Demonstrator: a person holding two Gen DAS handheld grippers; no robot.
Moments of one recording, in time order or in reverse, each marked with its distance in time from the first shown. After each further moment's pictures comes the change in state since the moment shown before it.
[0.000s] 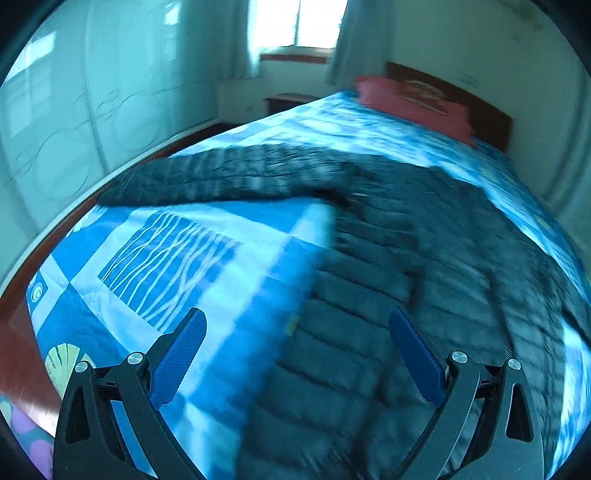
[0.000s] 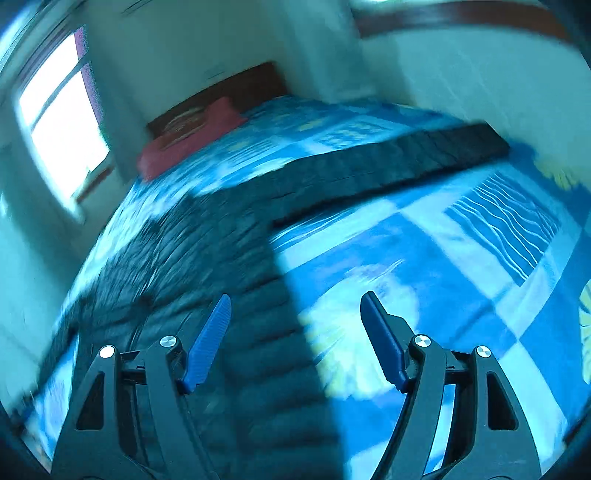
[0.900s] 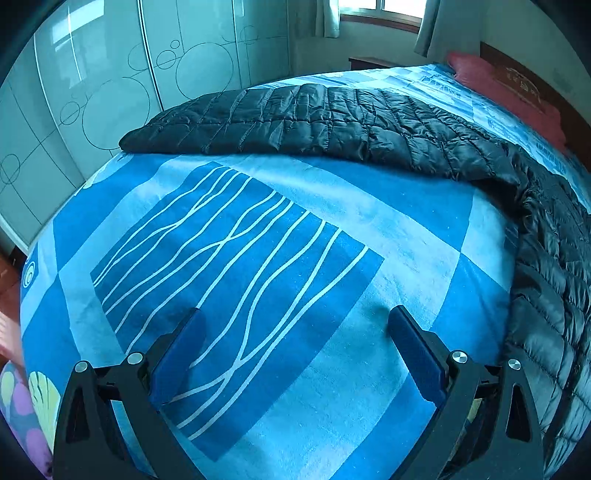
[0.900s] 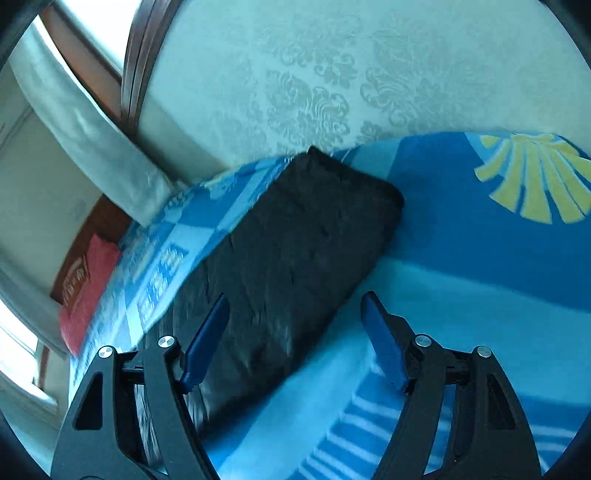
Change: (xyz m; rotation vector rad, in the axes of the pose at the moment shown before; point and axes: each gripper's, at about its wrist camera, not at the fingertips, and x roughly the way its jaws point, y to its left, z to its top) left arm 0.124 0.075 0.021 -0.138 0.131 0.239; right arm 0.146 -0.248 0.161 0.471 -0.232 -0.156
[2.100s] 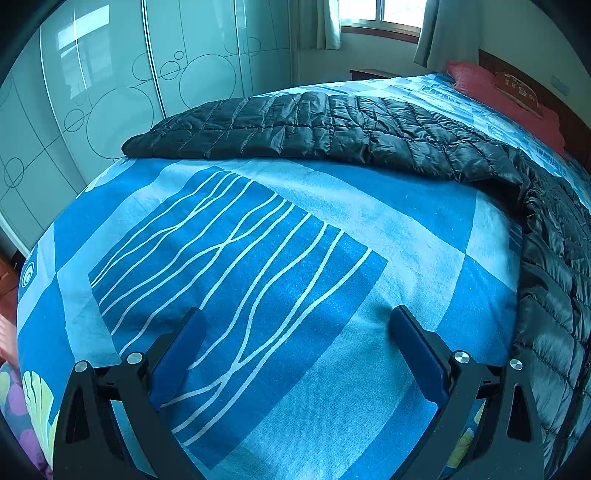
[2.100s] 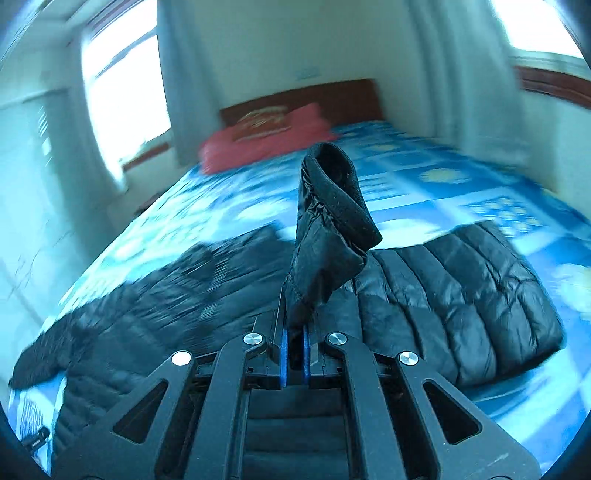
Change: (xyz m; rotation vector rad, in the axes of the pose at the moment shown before) left arm 0.002 0.001 -0.008 0.003 -0.057 0.011; right arm -0.102 0.405 -0.344 -0.863 0.236 0.461
